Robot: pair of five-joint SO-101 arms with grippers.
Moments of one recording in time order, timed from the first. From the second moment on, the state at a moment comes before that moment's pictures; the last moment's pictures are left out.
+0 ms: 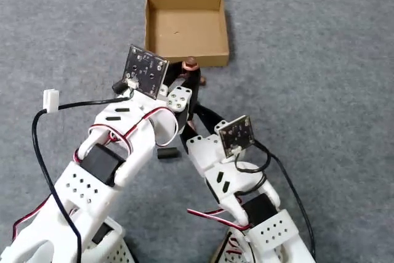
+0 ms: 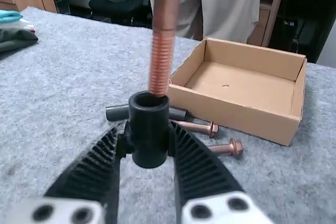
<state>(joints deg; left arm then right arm) 29.5 -51.8 44.5 27.7 -5.4 -31.5 -90.9 97.5 13.7 -10.7</state>
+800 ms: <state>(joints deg) 29.5 -52.0 42.4 35.2 -5.5 -31.6 -90.8 97.5 13.8 -10.7</state>
